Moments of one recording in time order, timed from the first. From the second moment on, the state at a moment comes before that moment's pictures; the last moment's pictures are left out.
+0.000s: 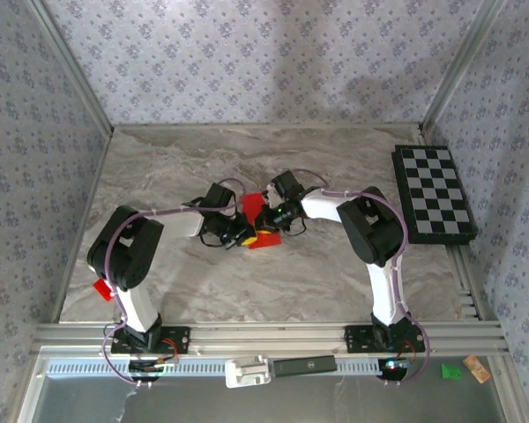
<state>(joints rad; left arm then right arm) -0.54 1.78 0.91 -0.19 0.58 -0.96 0.59 2.08 1.27 -0.26 -0.61 0.59</state>
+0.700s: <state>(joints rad) -0.56 1.79 0.88 -0.19 0.53 -0.90 0.59 2.08 1.27 -0.26 -0.61 0.59</state>
